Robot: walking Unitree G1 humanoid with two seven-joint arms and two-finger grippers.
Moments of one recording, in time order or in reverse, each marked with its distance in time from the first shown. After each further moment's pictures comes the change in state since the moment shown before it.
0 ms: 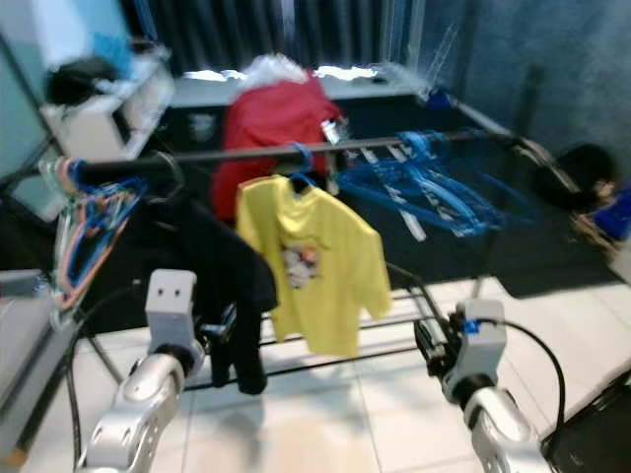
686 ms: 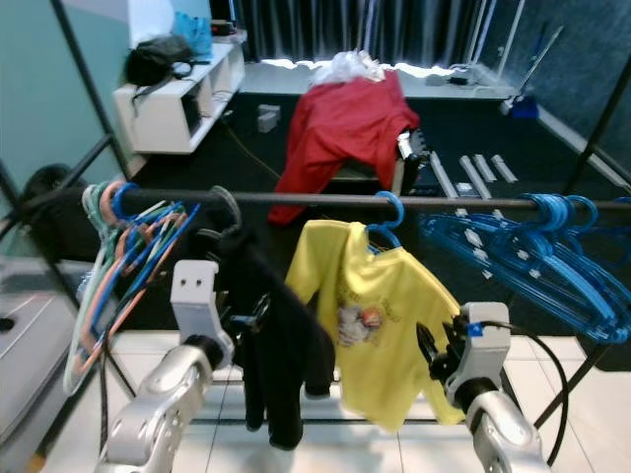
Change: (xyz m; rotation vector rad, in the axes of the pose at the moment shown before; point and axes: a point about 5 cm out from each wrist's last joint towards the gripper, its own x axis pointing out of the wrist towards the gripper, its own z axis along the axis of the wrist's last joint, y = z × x) left arm 0.003 -0.050 0.029 -0.217 -0.044 -0.243; right arm -0.001 -0.006 0.000 0.014 -0.001 -0.017
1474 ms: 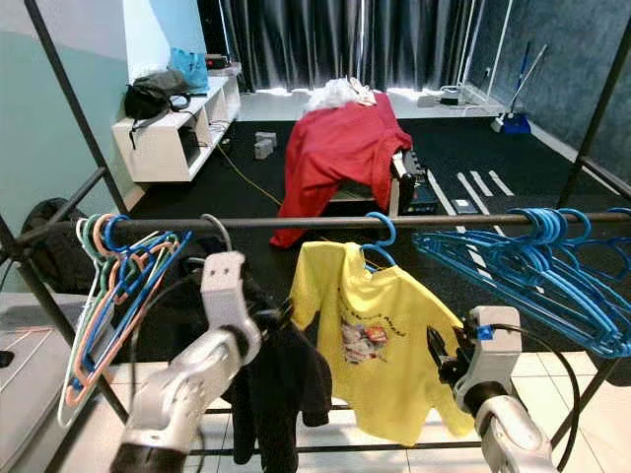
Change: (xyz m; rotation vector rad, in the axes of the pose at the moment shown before) left arm 0.021 -0.022 -0.013 -0.133 0.212 0.048; right arm -0.001 0.000 0.001 0.003 -0.004 -0.004
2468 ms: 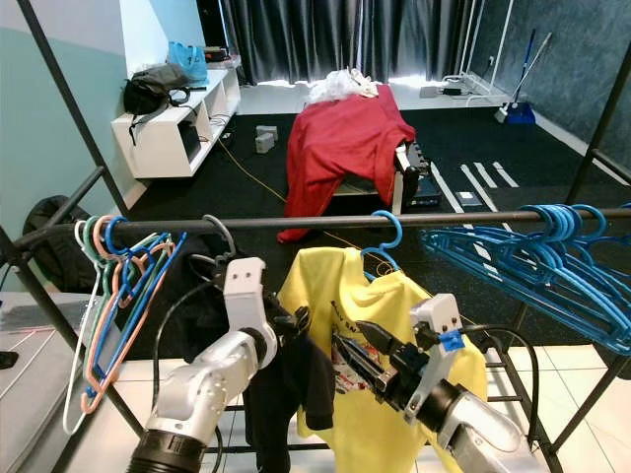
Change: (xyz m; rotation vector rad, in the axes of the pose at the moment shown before) left arm 0.014 0.014 -0.023 0.250 0.122 0.130; right arm -0.028 0.084 0.036 0.074 -0.059 0.684
